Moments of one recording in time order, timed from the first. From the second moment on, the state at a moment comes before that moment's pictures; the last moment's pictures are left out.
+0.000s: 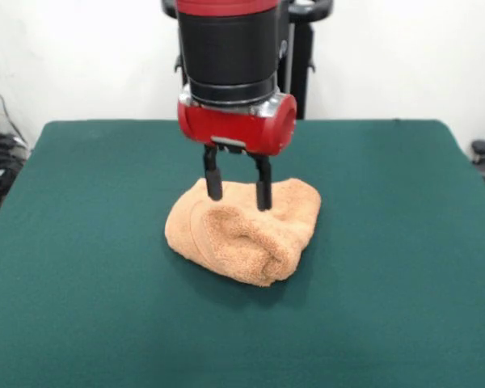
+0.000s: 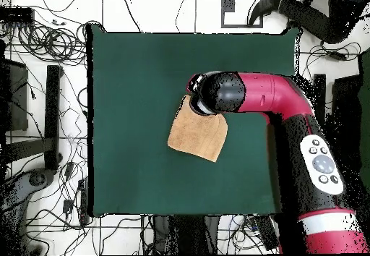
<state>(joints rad) -0.49 -0.63 0.44 1.42 -0.38 0.80 2.21</state>
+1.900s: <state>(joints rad) -0.53 -0.59 0.75 1.31 -0.47 1.05 1.42</state>
